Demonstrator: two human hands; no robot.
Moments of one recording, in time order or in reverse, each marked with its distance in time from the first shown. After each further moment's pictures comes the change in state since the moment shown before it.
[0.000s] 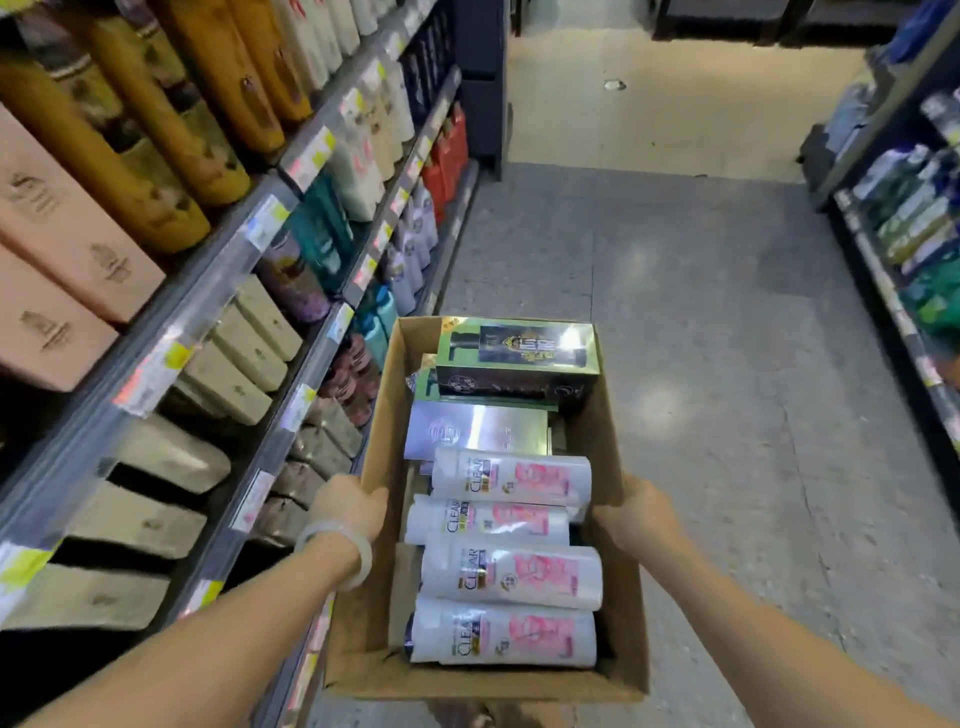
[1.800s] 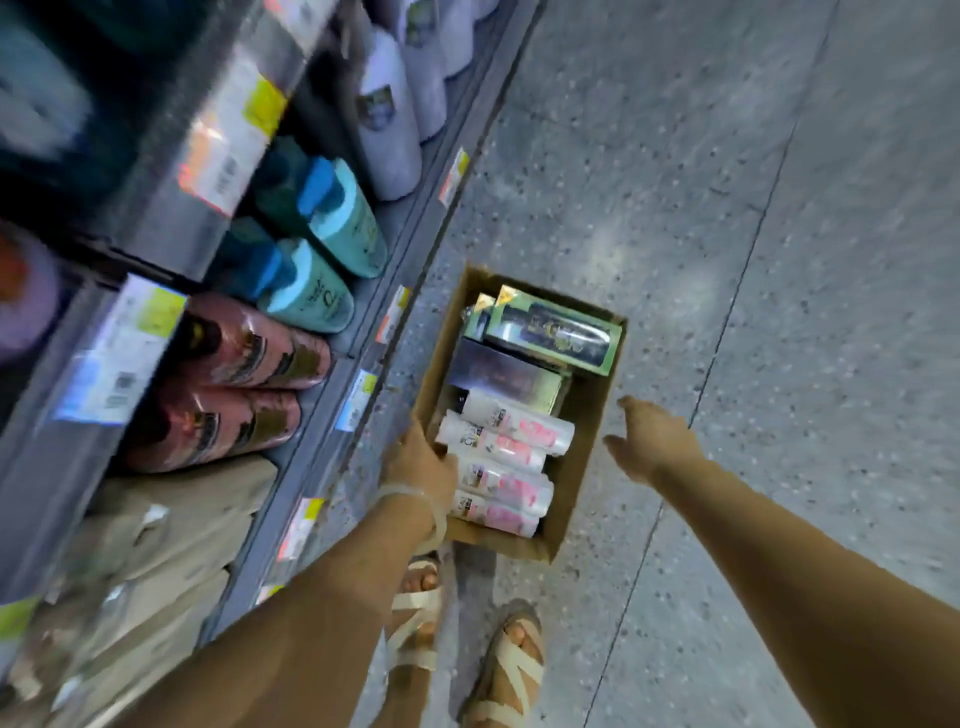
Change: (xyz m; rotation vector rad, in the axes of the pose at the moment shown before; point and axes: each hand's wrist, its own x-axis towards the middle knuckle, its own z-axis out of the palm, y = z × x) left_hand 0.485 0.097 0.272 0.044 -0.385 -0.261; right_hand 0.569 -0.132 0.158 -0.745 -0.348 -0.067
